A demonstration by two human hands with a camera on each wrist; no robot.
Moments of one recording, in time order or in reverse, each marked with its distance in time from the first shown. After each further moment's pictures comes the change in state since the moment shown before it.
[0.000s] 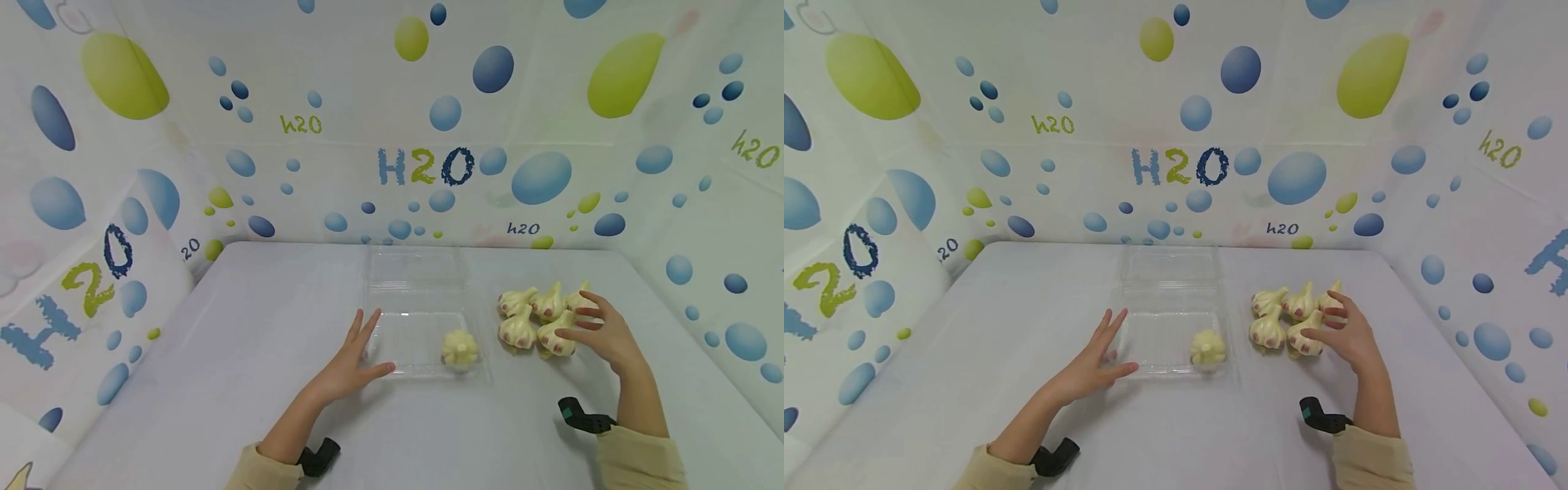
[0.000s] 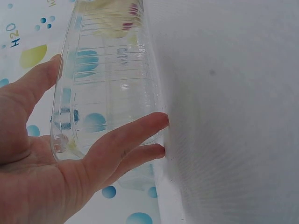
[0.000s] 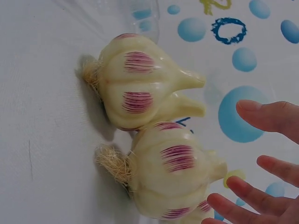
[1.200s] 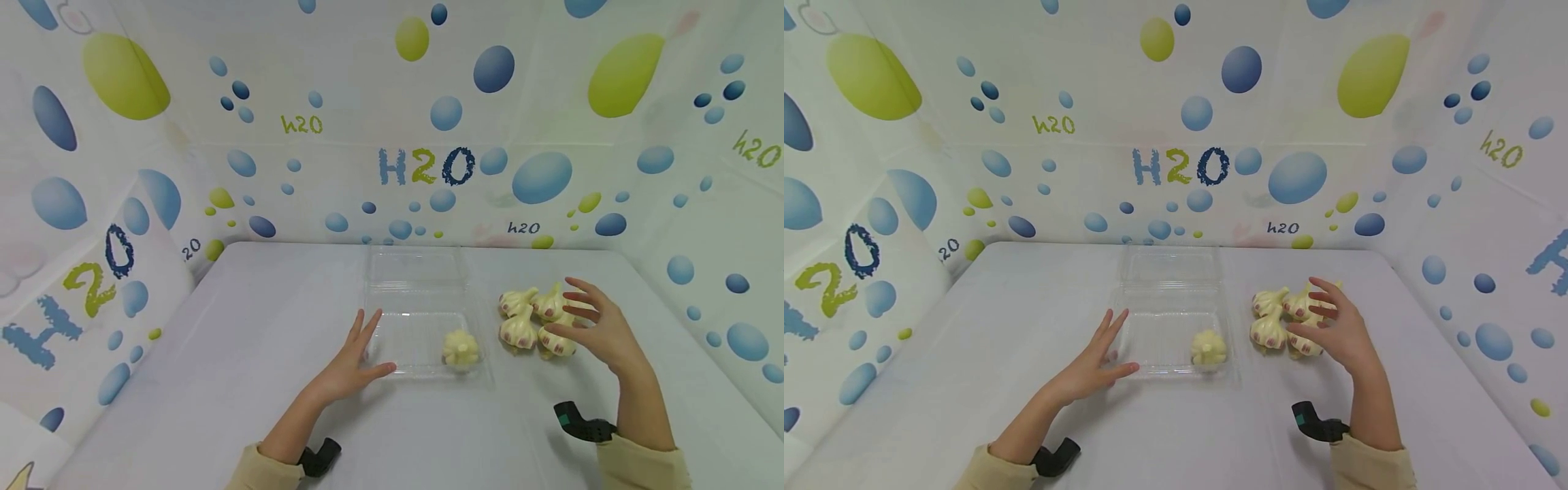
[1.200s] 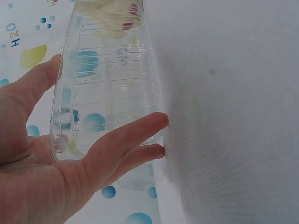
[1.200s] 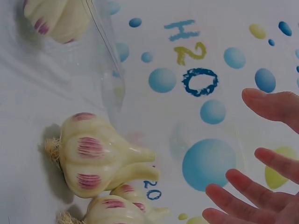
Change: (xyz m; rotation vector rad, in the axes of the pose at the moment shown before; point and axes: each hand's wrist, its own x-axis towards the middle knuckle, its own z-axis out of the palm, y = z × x) left_hand -0.001 0.001 -0.002 -0.014 -0.009 0.011; right_hand -0.020 -0.043 0.005 0.004 0.035 -0.148
